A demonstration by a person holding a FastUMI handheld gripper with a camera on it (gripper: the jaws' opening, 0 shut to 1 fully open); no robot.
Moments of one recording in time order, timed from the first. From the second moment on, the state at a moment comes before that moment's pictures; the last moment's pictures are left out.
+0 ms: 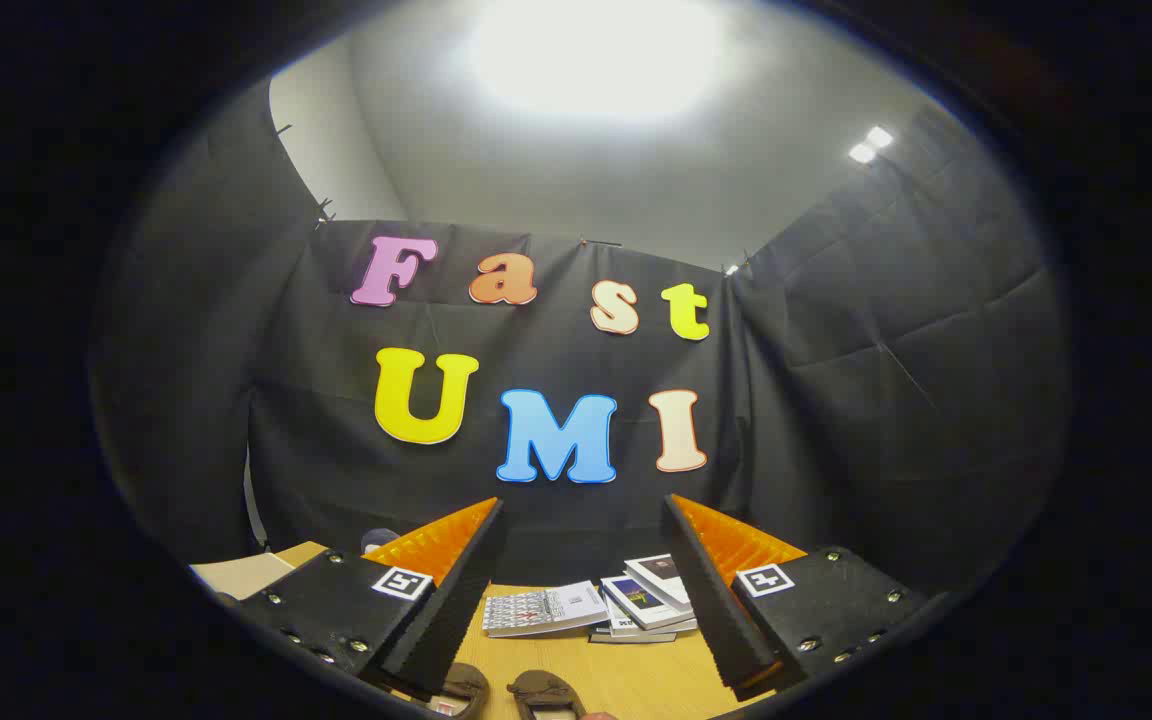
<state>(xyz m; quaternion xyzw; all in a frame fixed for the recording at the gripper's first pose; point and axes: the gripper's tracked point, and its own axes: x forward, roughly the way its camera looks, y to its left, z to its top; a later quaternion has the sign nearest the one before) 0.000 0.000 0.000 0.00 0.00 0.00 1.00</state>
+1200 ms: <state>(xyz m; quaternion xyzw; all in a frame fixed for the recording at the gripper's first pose) -0.013 0.031 -0.031 0.01 0.02 0.03 1.00</state>
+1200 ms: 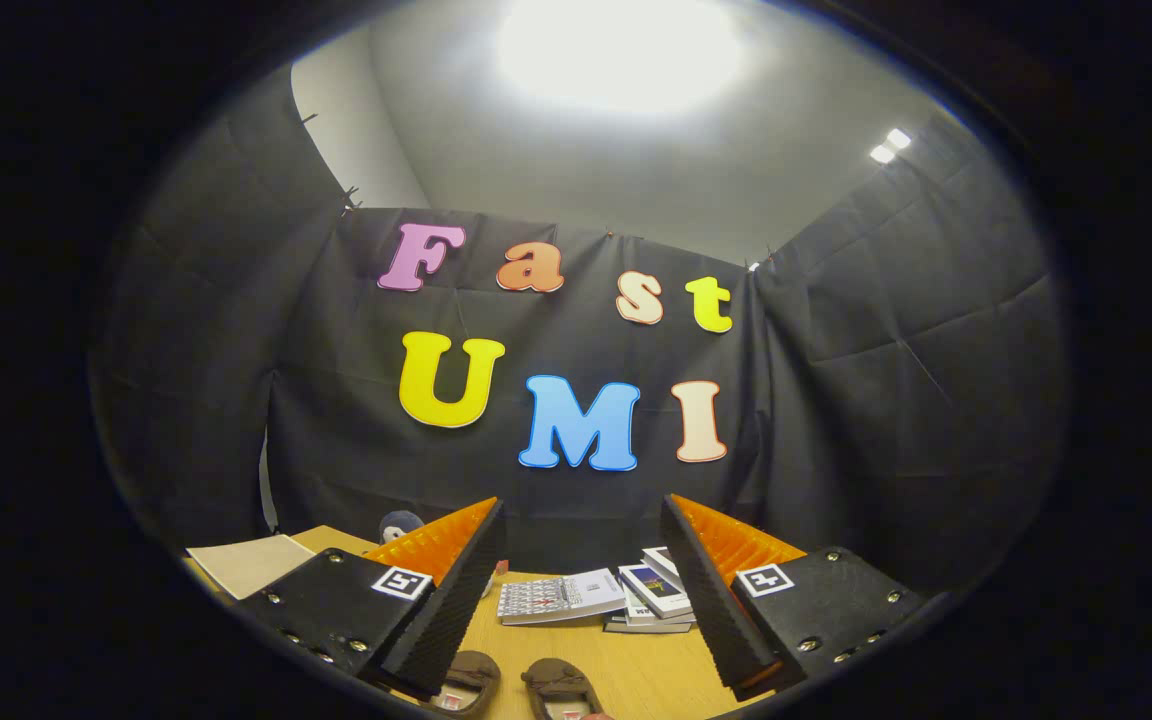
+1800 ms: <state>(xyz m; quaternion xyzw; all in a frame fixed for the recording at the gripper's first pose) -0.017 0.091 -0.103 0.26 0.14 0.10 0.95</state>
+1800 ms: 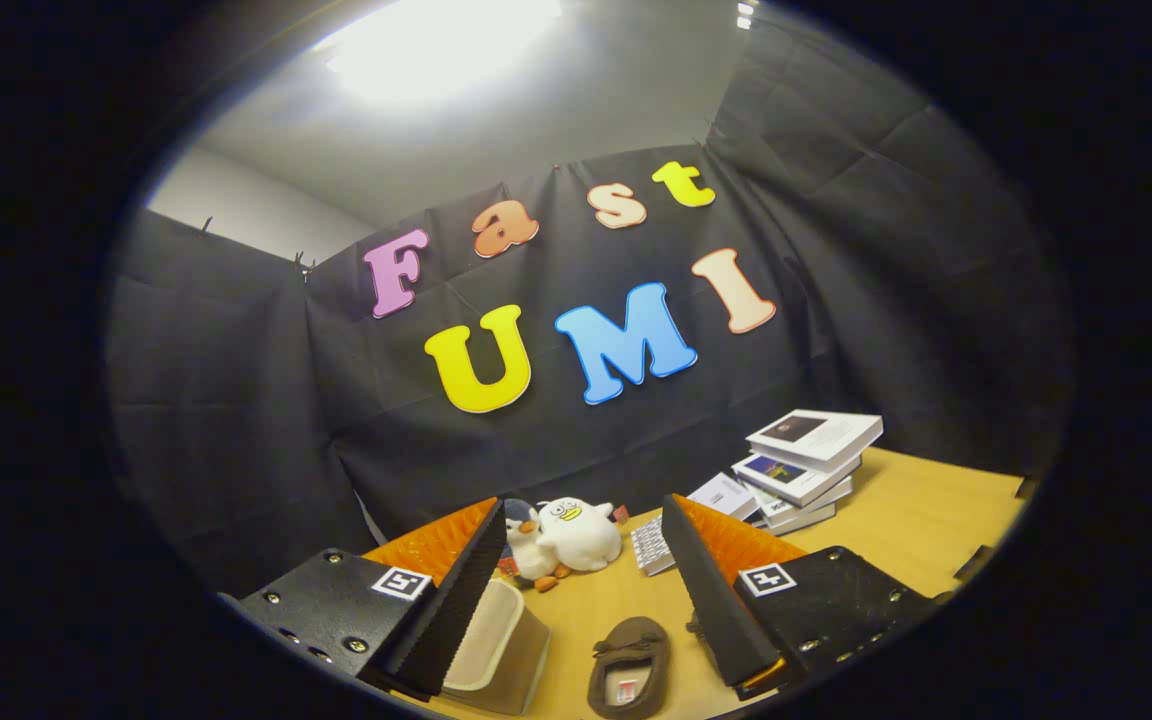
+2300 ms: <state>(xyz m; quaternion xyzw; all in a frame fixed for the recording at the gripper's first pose) -0.033 0.136 -0.159 0.44 0.24 0.11 0.86</state>
